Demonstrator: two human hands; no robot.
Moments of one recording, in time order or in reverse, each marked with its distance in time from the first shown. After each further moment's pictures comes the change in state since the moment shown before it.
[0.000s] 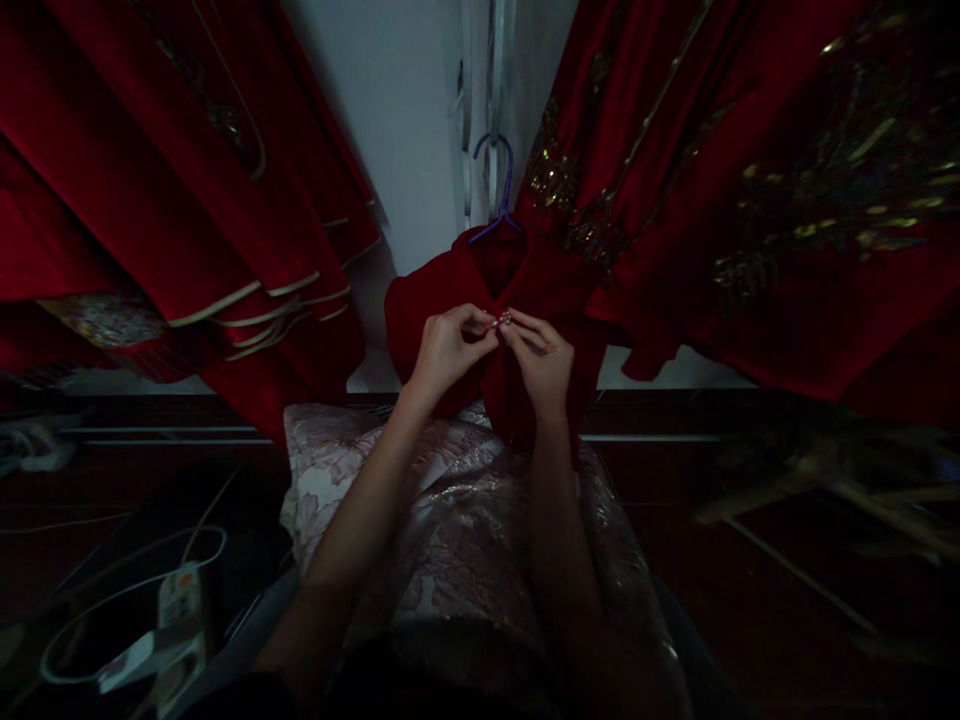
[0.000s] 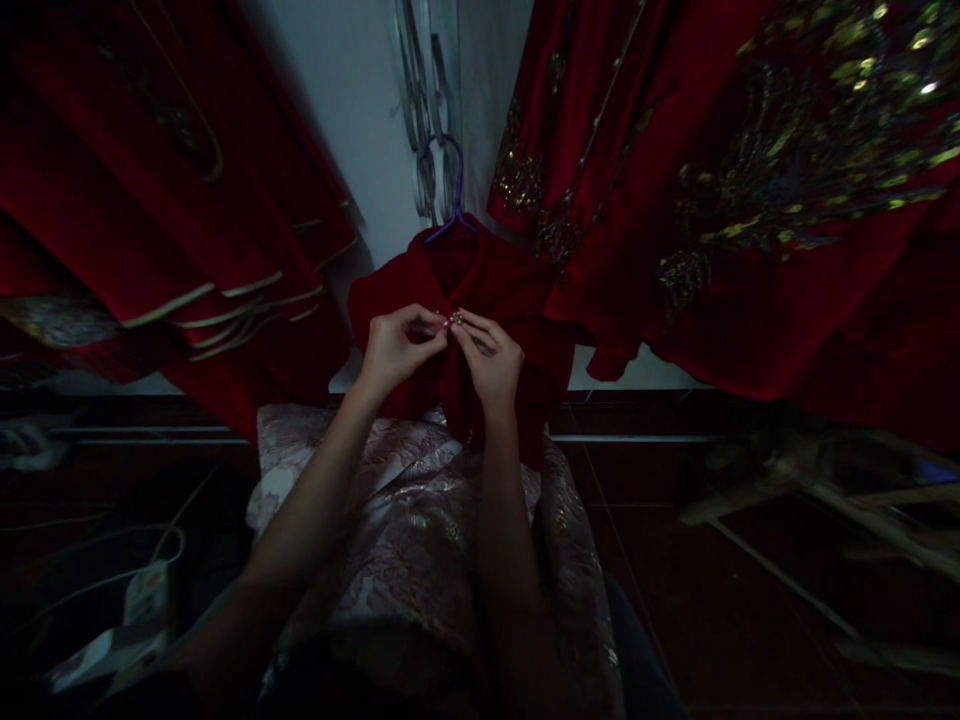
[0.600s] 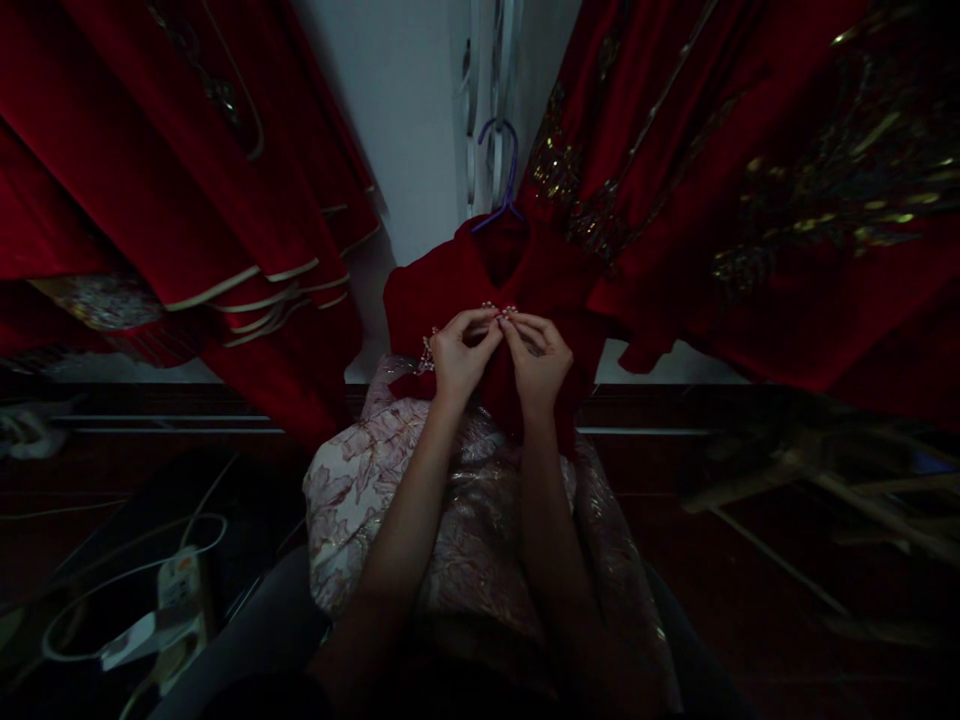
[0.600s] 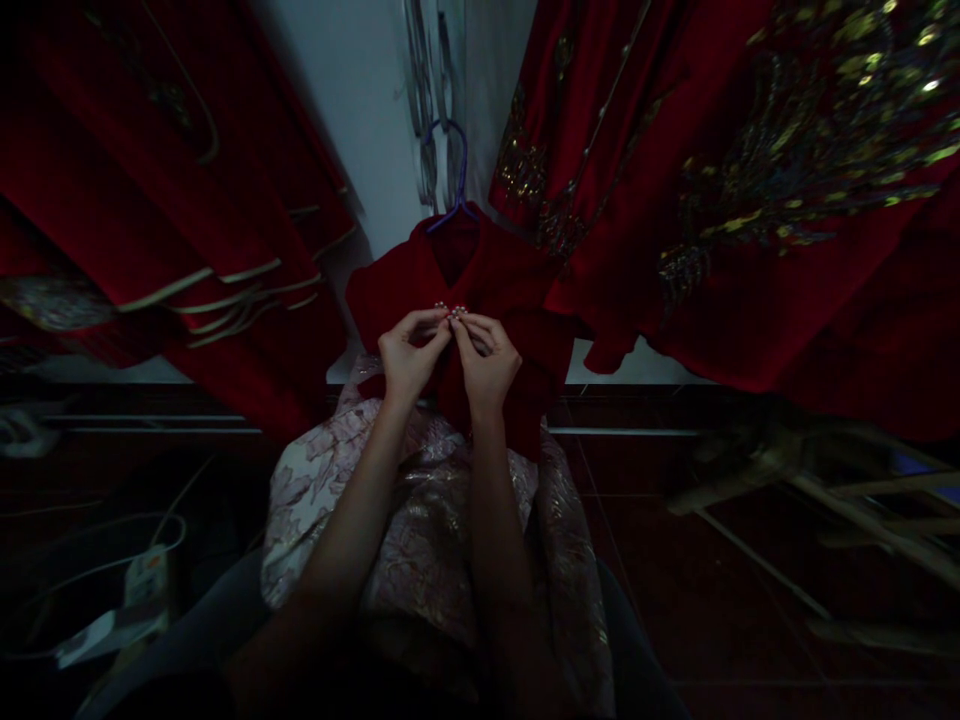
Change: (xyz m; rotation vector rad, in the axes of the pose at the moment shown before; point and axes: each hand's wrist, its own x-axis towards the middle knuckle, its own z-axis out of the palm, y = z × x) left_hand -0.025 -0.005 0.036 -0.260 0.329 -0.095; right_hand -0.016 -0.007 0.011 -0.106 0.167 -0.064
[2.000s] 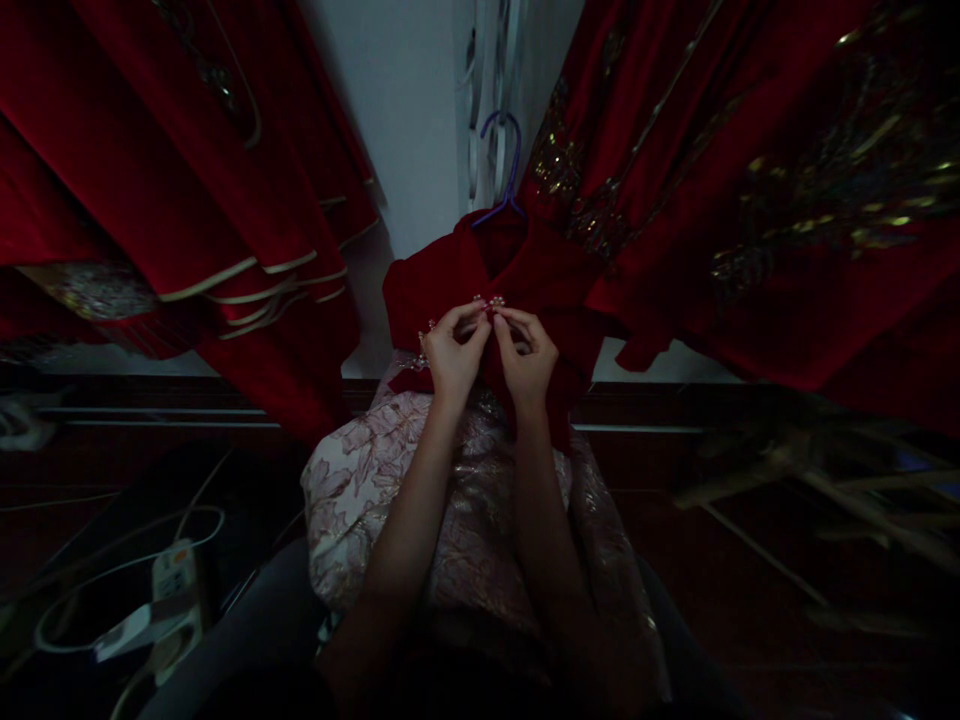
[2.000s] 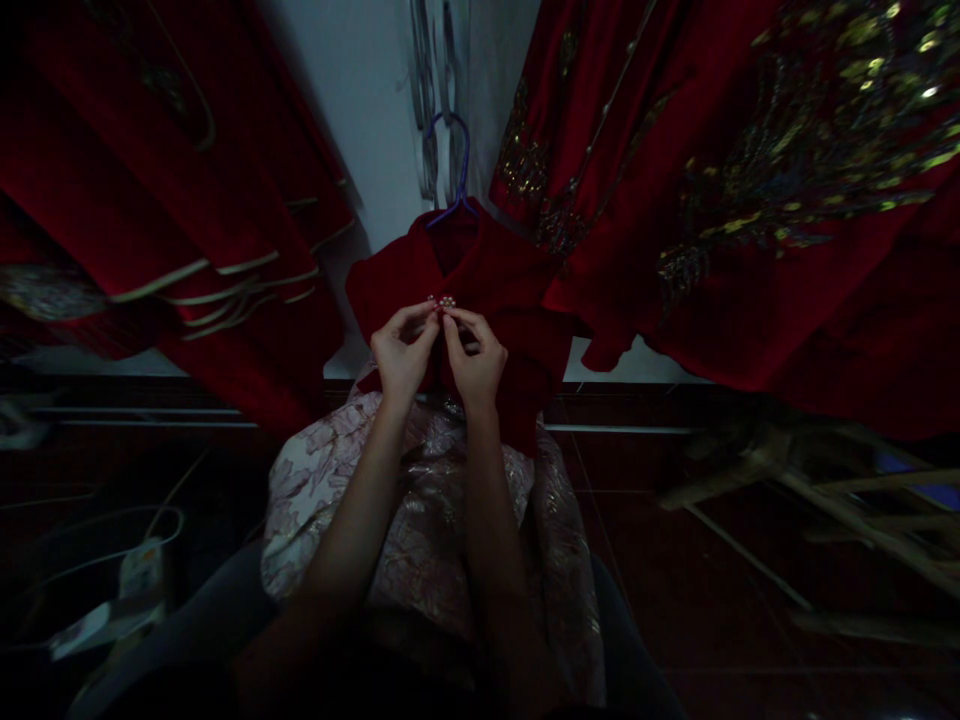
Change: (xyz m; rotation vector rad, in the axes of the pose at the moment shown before) left_hand -0.002 0.007 -0.001 -0.014 0.119 -0.112; right_hand -0.002 0.000 0.003 -0.096 -0.107 -0.069
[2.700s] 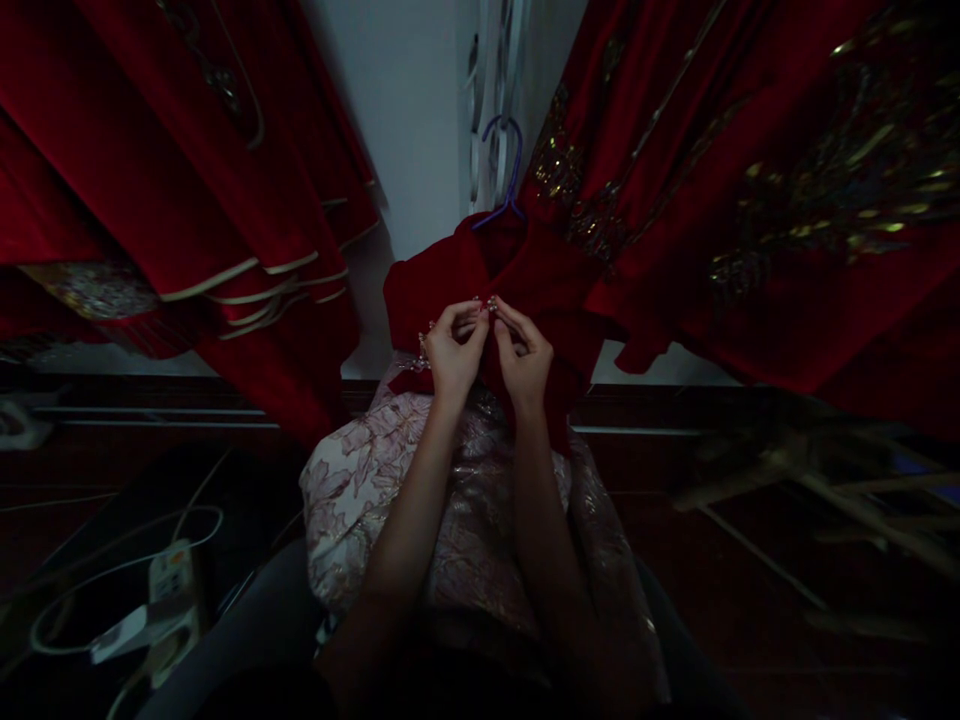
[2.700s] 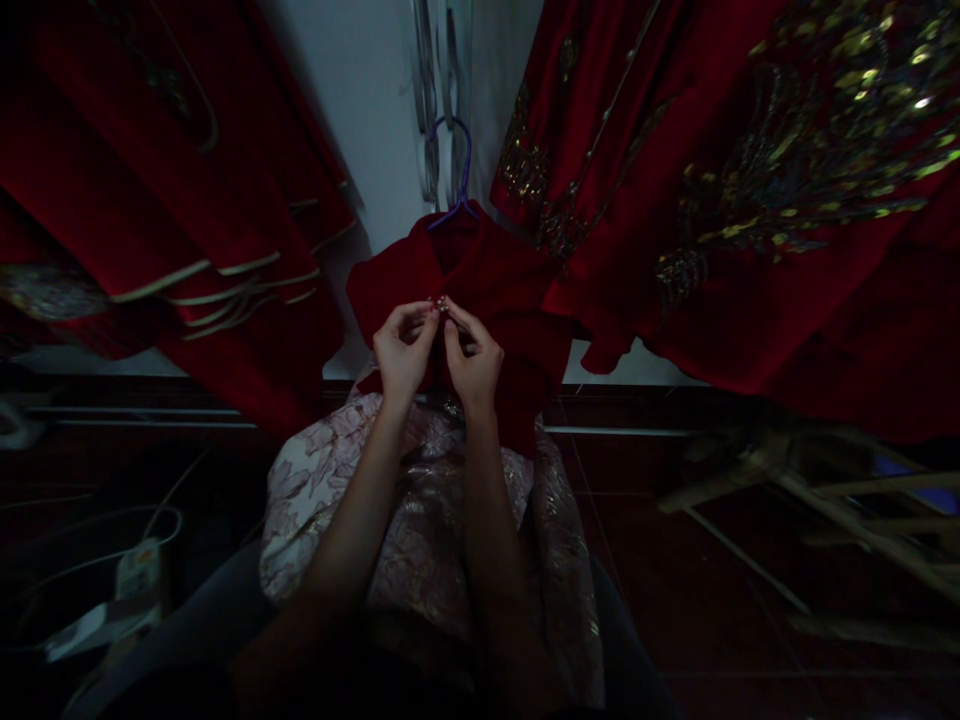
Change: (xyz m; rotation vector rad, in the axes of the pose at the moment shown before) left_hand 0.003 0.000 0.002 -0.024 0.018 -0.025; right_hand 0.000 -0.001 0.004 0.054 -0.064 0.004
